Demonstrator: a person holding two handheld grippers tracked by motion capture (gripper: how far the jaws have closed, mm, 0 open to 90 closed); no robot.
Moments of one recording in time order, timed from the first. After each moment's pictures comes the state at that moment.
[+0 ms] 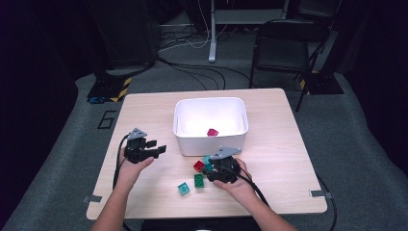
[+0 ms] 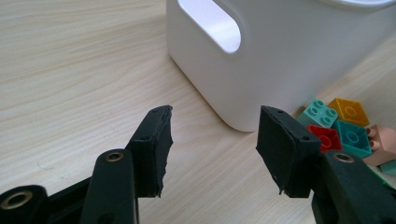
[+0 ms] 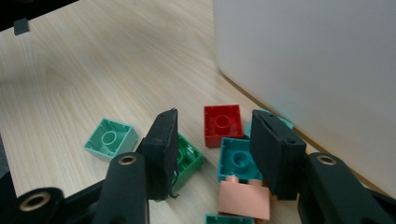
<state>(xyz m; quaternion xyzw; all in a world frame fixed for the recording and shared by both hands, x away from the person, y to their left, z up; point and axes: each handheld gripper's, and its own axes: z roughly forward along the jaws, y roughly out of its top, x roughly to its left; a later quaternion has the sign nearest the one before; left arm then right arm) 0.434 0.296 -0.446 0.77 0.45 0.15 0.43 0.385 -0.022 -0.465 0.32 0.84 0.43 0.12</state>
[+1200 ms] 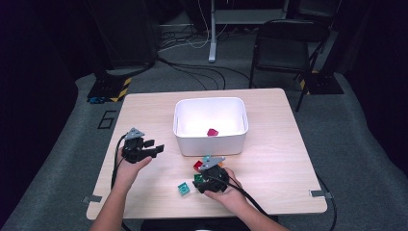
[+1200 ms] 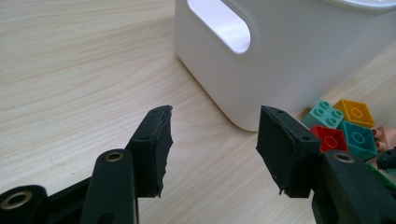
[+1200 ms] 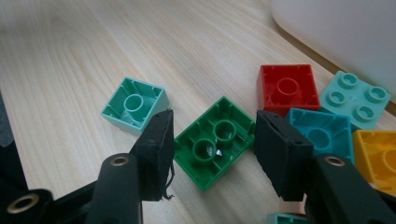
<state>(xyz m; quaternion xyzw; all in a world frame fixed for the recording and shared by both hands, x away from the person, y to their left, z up) 0.433 0.302 -0.445 0.76 0.46 0.16 0.43 0.374 0.008 -0.496 0.30 0.87 0.38 0.08</state>
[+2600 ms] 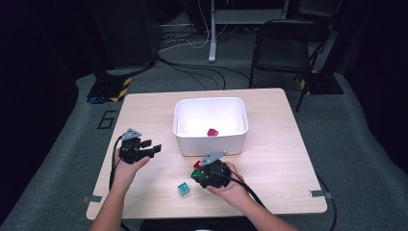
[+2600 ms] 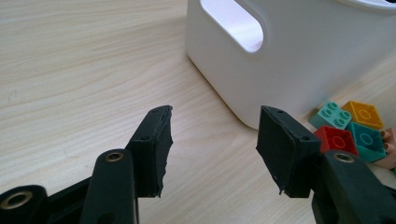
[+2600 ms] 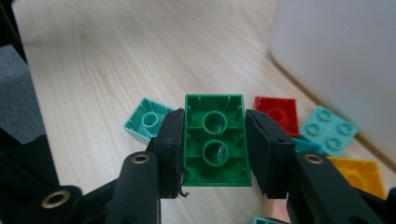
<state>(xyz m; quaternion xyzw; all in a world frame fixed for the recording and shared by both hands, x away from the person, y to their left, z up) 0.431 0.309 -0.445 0.76 0.47 0.17 0.43 0.377 0.001 -0.463 0.27 0.88 0.39 0.08</state>
